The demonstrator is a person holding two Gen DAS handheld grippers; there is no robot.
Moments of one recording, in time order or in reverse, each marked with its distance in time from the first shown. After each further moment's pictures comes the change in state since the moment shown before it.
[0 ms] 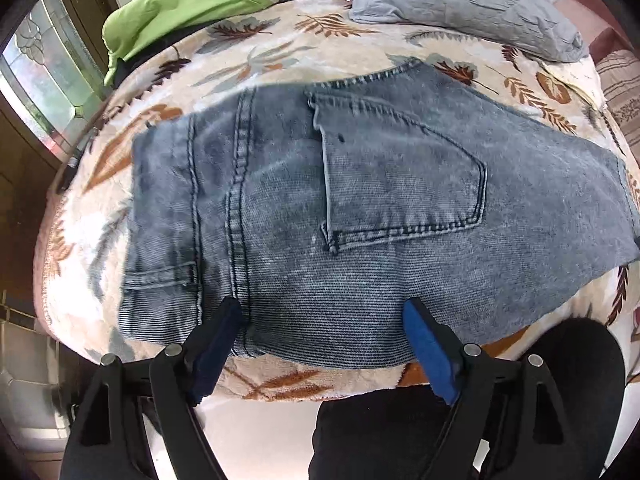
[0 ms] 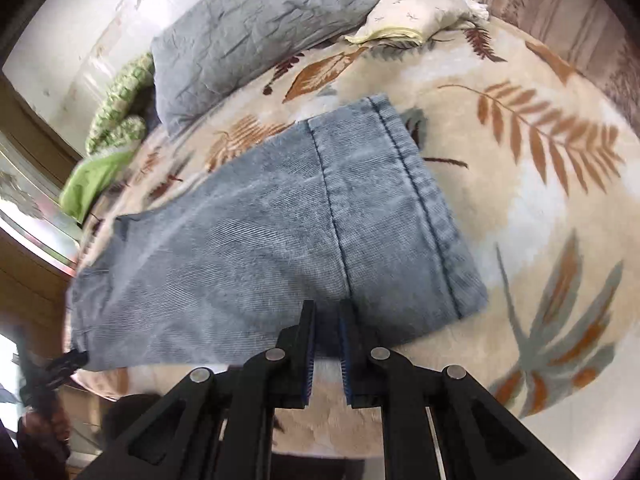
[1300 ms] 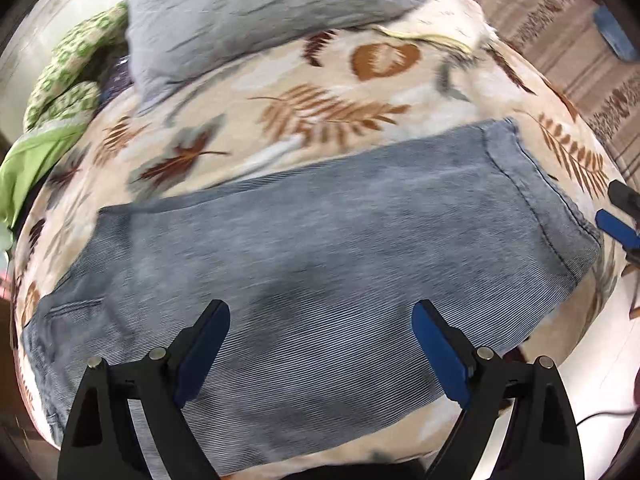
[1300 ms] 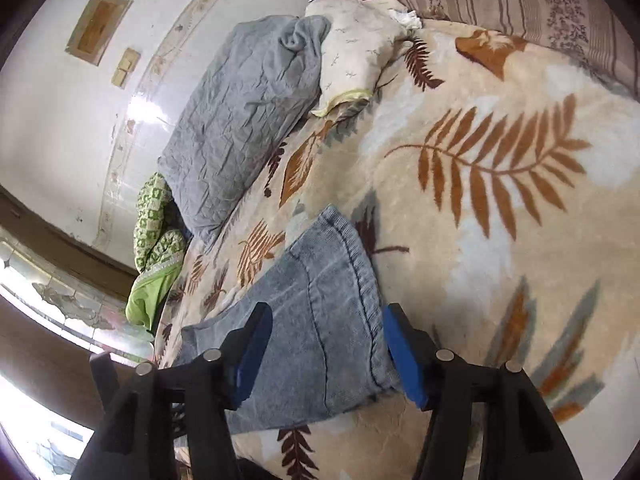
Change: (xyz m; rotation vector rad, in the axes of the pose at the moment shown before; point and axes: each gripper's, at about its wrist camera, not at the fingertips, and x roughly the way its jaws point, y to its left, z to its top) left arm 0.001 -0.290 0.074 0.360 -0.050 -0.127; right arm -0.033 -0.073 0.021 0.312 -0.157 0.270
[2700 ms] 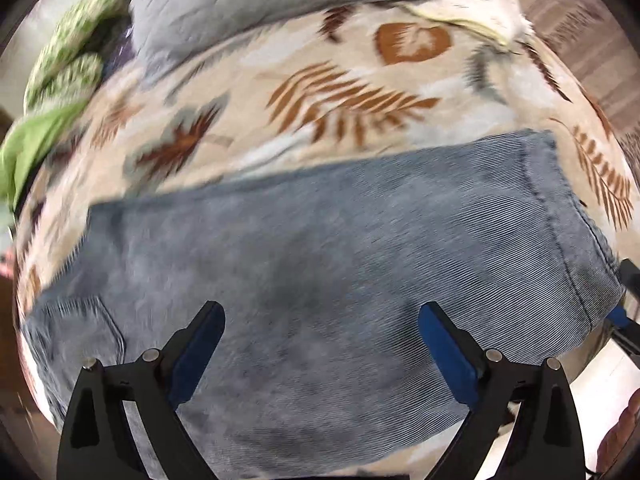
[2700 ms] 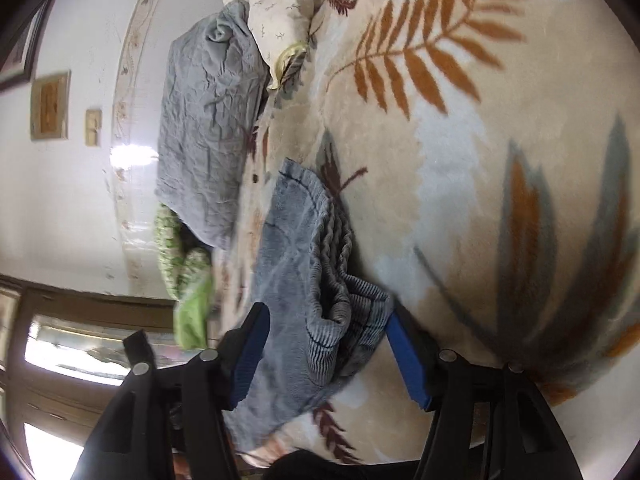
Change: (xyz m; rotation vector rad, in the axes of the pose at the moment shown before) left arm 0.028 0.013 0.032 -0.100 0.136 0.025; right arm 0.016 -0.047 -0.023 0.288 0.058 0.063
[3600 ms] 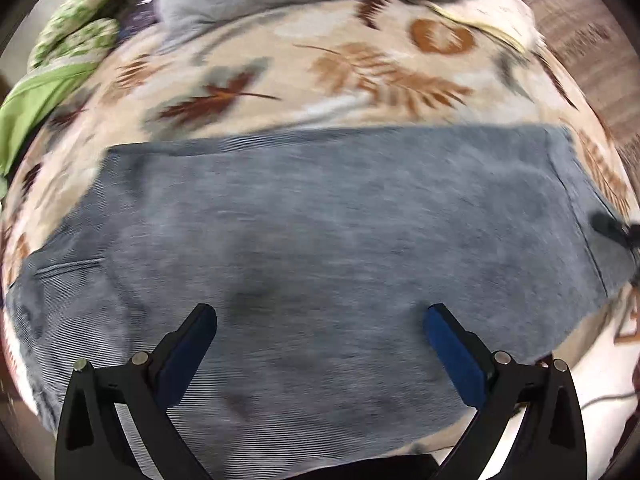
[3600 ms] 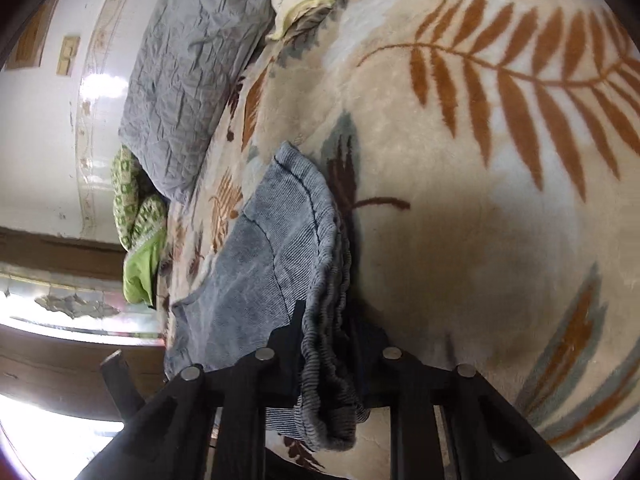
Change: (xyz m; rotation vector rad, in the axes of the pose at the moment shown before) left arm -0.010 0.064 -0.035 -0.060 -0.011 -0.044; right arm 0.055 0.032 0.036 -0.118 0.179 -0.096
